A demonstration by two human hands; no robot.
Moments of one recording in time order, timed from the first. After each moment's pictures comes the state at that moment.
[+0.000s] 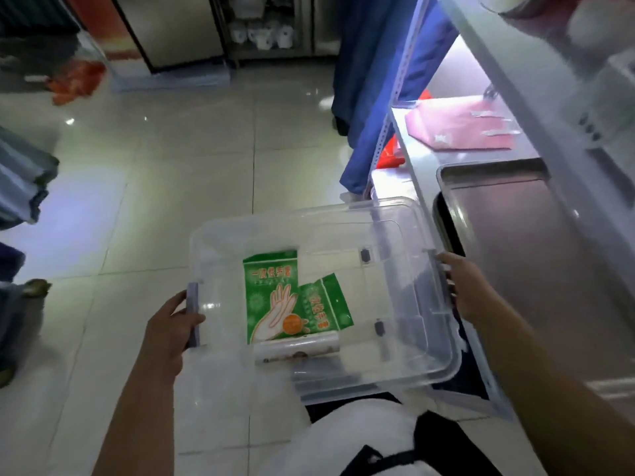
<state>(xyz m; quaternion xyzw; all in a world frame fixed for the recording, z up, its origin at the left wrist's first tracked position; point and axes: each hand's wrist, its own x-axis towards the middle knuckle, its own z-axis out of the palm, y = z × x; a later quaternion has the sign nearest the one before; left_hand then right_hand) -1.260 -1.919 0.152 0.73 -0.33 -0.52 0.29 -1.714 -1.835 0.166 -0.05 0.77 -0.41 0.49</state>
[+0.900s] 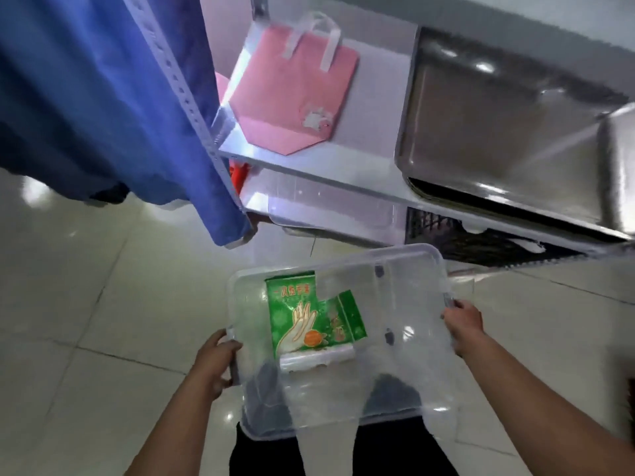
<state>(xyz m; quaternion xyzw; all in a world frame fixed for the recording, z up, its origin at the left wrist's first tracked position) -1.566 -2.518 -0.043 0.54 -0.55 -0.57 -0.31 -1.623 -2.090 -0.009 0.54 0.74 -0.36 0.16</state>
